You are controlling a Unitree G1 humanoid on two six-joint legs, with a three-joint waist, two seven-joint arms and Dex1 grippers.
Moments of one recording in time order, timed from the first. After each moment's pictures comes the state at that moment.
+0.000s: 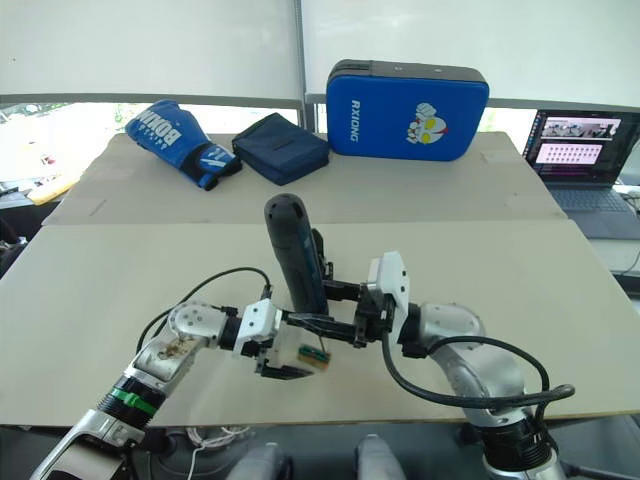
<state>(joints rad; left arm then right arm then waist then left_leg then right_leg) -0.42 0.50 -0.33 0.15 -0.16 0.00 -1.27 -0.28 -0.47 0.11 -0.45 0.59 0.43 0.93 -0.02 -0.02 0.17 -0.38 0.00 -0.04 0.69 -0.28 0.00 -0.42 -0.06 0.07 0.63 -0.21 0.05</state>
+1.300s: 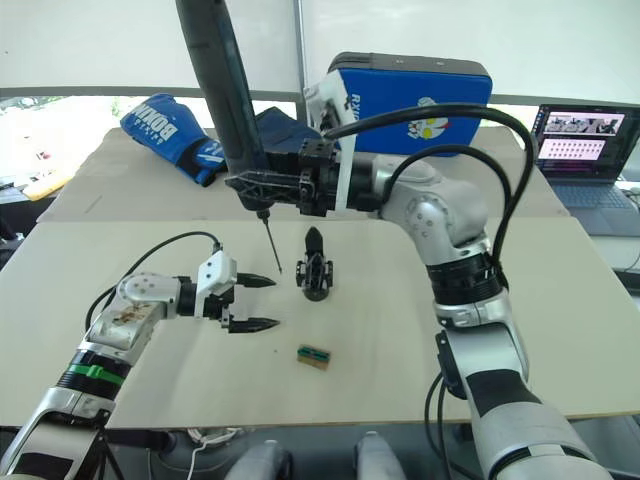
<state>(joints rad) -0.55 0.60 -0.17 0.29 -0.23 0.12 -1.24 -1.11 -0.34 0.12 0.13 0.70 0.75 0.91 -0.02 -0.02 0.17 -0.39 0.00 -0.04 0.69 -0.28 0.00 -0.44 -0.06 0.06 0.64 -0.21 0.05</state>
